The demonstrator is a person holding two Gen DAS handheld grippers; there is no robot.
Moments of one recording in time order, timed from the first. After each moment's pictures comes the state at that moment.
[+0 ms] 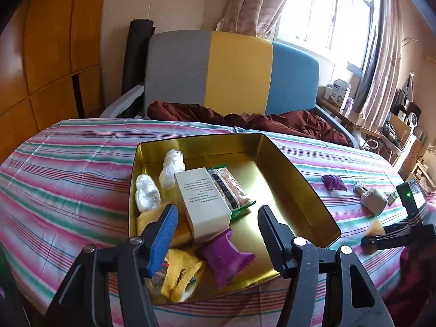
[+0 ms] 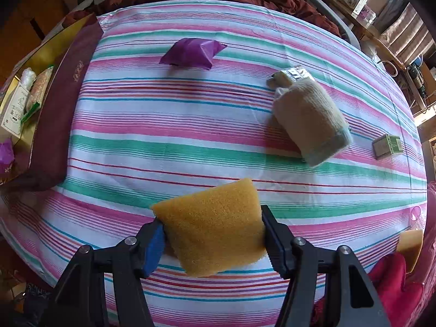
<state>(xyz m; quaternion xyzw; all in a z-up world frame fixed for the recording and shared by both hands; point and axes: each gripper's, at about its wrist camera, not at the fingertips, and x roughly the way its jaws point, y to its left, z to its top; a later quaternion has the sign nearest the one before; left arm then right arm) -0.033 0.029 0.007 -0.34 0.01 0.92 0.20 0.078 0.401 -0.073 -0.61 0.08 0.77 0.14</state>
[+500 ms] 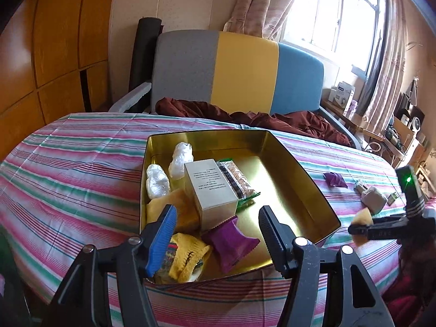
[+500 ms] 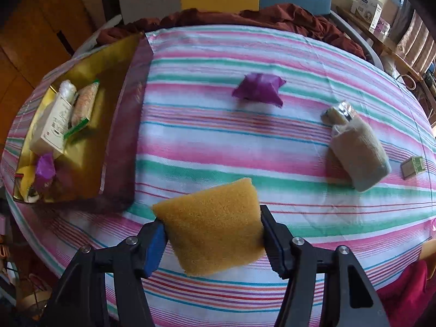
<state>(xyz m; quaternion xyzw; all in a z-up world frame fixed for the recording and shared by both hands) -0.019 0.012 0.005 -0.34 0.00 0.92 0.19 0.065 0.371 -0.040 -0.55 0.11 0.82 0.08</state>
